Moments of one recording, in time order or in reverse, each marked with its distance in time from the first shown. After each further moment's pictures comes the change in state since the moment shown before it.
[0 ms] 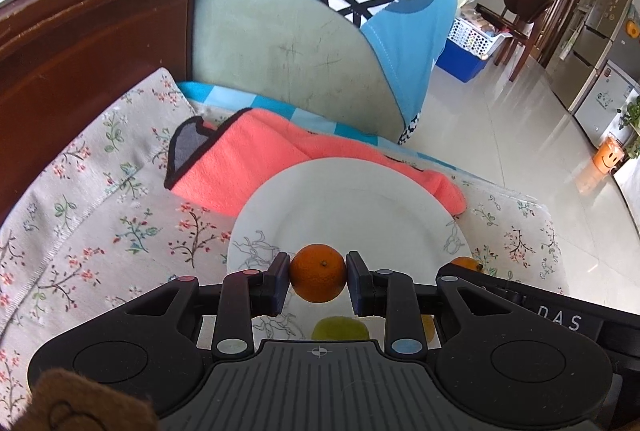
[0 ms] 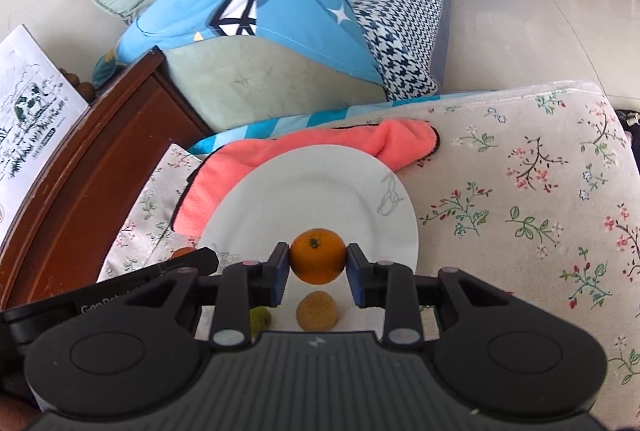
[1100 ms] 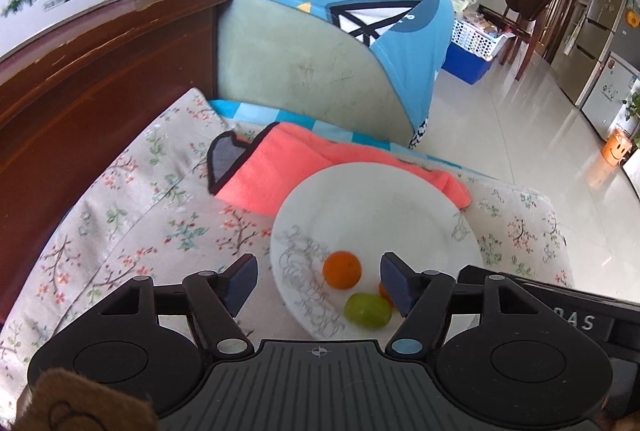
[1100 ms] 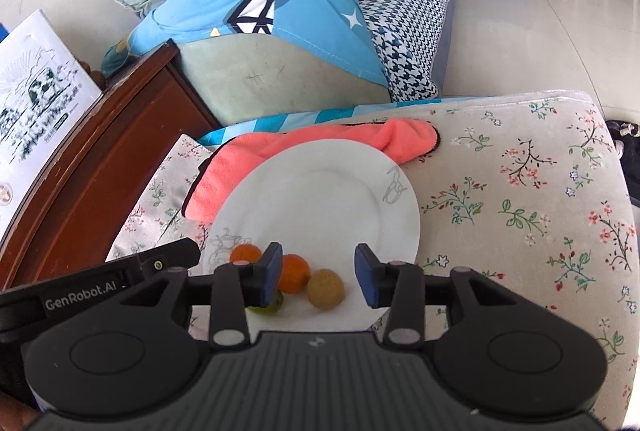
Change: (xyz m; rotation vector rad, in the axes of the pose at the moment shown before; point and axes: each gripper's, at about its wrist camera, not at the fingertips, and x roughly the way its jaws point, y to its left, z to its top) left arm -0.050 0.012 -0.009 0.048 -0.026 0.056; right arm -0.031 0.018 -0.015 -0.072 -0.005 -0.009
